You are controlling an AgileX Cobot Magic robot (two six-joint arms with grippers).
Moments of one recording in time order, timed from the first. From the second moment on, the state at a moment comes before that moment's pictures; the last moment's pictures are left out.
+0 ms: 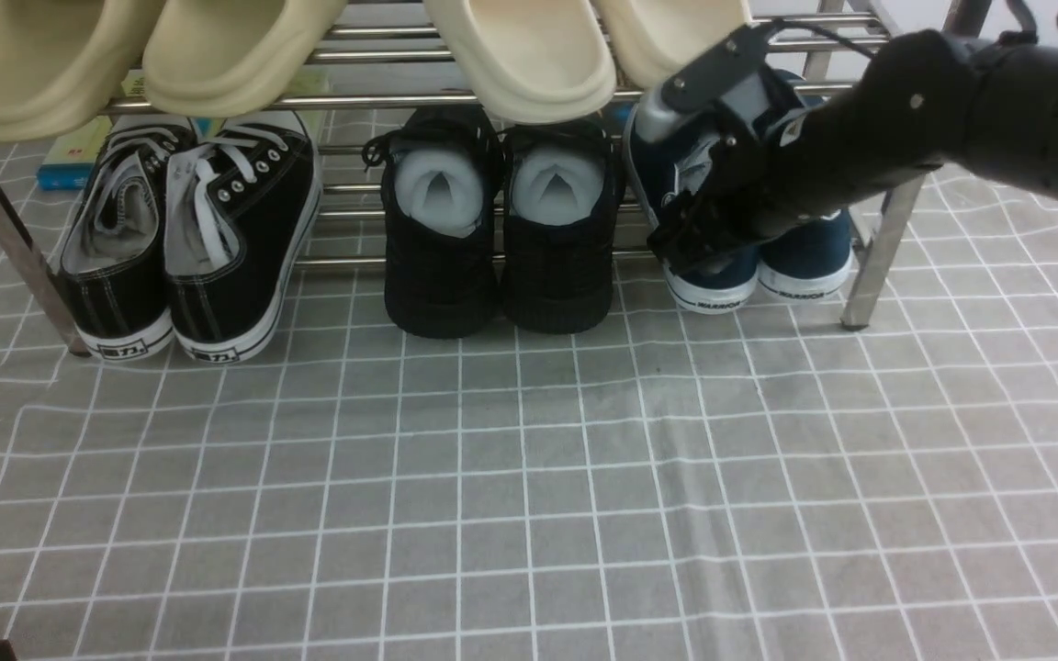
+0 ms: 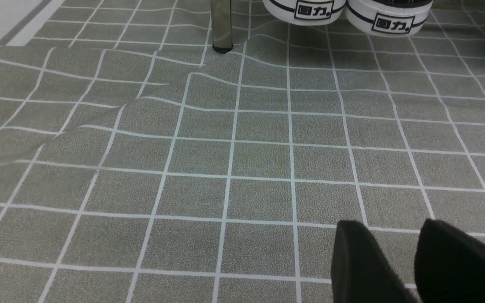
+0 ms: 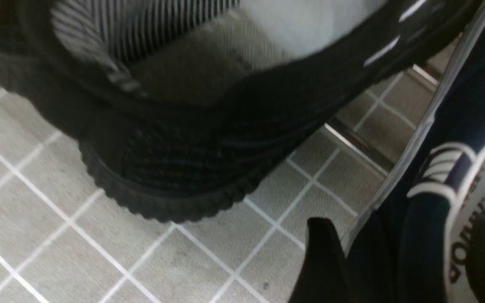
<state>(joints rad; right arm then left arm) 0.38 1.93 -1.53 0.31 0.50 -0.55 -0.01 -0.01 0.02 0.15 0.38 -0.17</state>
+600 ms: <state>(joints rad) 0.38 1.90 -1.53 0.27 0.59 -0.55 -0.01 -0.01 0.02 0.15 0.38 -0.17</state>
